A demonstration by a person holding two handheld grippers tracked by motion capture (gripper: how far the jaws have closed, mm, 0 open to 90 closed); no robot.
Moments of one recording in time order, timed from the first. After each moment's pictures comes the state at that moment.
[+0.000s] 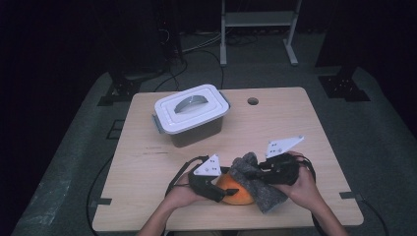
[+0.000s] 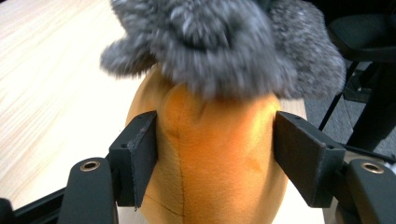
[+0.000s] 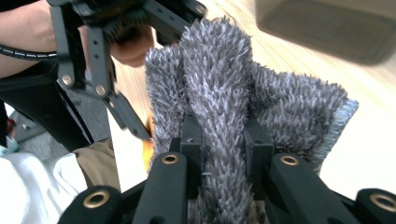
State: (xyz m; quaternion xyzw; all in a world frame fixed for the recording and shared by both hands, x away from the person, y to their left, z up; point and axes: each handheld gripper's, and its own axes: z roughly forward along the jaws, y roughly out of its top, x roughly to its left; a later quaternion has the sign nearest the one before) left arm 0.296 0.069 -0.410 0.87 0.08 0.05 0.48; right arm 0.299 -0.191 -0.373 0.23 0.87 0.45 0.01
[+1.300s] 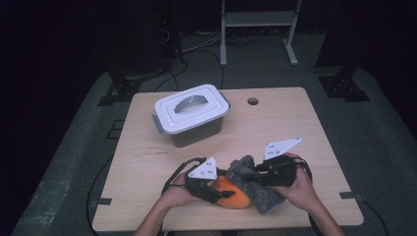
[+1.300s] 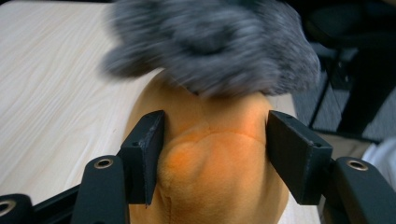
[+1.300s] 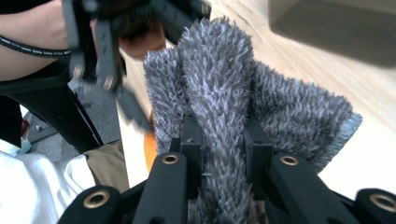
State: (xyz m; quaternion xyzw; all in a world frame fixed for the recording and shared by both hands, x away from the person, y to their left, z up) left arm 0.288 0.074 -0.406 0.88 0.01 0.06 0.47; right arm 0.297 -0.178 -0.372 0.21 0.87 0.45 0.00
